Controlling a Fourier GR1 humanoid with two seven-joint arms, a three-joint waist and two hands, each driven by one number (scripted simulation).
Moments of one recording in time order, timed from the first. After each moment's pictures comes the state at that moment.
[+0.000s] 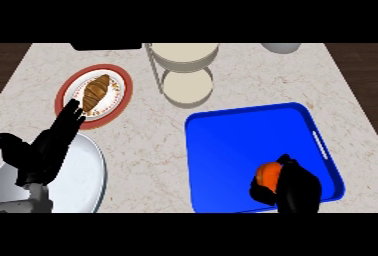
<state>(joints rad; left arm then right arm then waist) -0.04 0.28 0.04 -1.57 0.16 -0.01 0.20 0.08 -0.15 0.42 -1.65 1.30 -0.05 1.00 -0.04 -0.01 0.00</state>
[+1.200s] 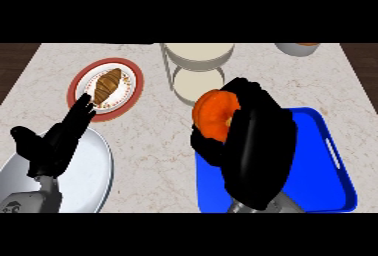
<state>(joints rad) -0.09 0.25 0.02 -1.55 0.14 -0.04 0.20 -0.57 -0.01 0.57 -1.85 1.44 0.02 1.19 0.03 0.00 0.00</state>
